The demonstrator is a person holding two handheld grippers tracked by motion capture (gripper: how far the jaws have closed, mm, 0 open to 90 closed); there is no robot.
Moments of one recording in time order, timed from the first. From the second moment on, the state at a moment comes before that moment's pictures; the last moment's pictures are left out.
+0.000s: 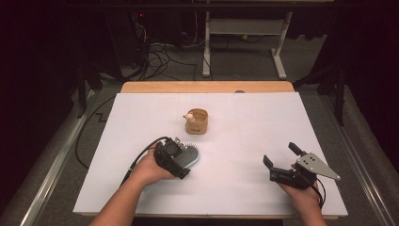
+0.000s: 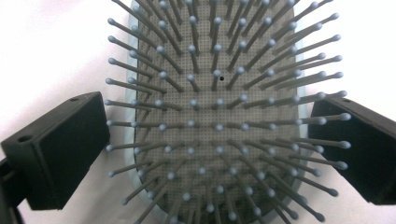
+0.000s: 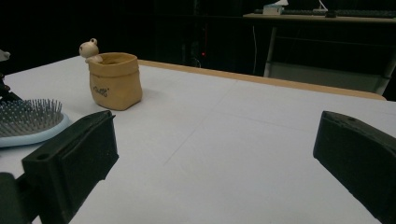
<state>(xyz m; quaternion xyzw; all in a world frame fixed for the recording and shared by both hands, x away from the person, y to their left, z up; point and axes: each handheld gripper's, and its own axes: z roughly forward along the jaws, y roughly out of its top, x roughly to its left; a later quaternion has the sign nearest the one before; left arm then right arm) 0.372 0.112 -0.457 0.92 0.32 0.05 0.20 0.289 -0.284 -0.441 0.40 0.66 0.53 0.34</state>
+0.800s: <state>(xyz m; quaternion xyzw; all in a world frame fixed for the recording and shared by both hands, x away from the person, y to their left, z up) 0.370 0.118 -0.453 0.92 0.32 0.05 0.22 0.289 -0.284 -0.441 0.40 0.66 0.54 0.34</state>
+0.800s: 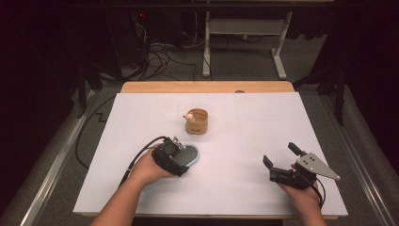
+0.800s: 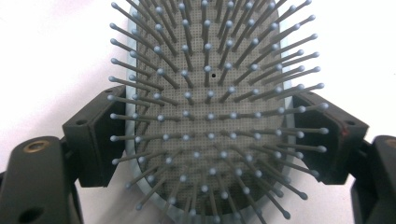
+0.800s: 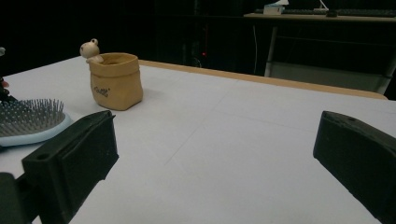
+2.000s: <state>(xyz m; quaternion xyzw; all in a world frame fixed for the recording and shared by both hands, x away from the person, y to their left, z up) 0.365 0.114 -0.449 0.92 0.32 0.07 0.21 0.289 -0.282 -0.441 0.40 0.66 0.54 0.34</state>
